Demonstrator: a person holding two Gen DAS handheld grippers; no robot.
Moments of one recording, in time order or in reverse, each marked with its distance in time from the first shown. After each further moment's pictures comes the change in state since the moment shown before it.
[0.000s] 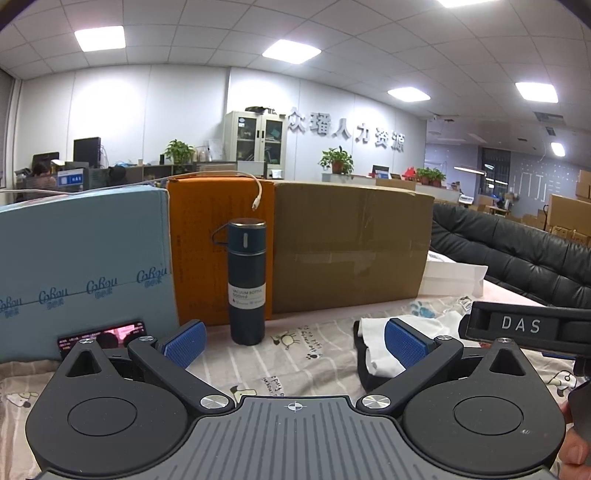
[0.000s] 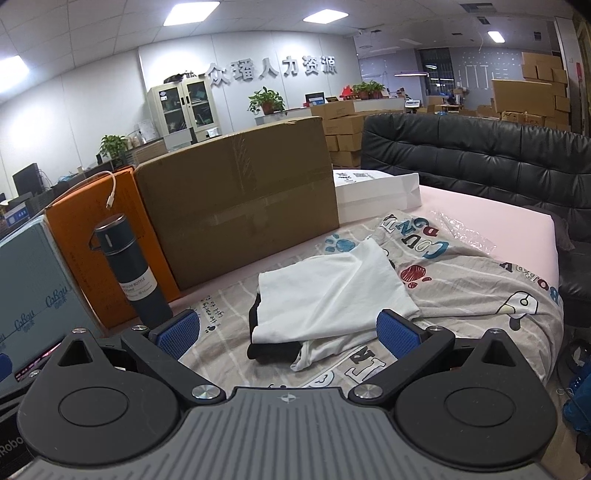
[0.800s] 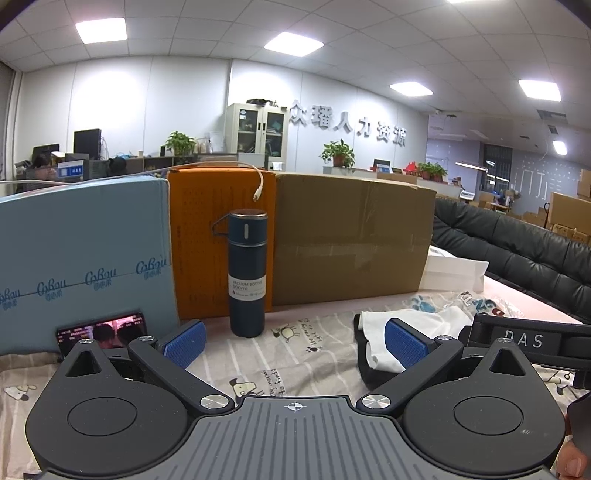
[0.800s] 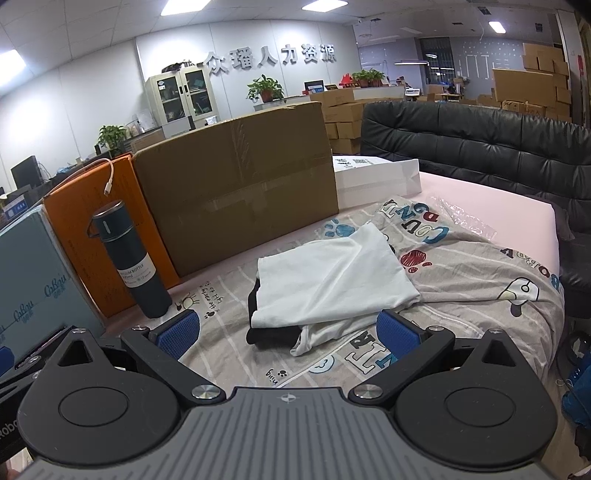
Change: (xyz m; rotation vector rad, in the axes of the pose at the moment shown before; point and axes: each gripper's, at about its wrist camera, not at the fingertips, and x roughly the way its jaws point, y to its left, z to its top) left arm 0.004 0.004 -0.001 -0.010 0.027 -0.008; right arm 0.004 -0.002 -0.007 0.006 0.039 -0.003
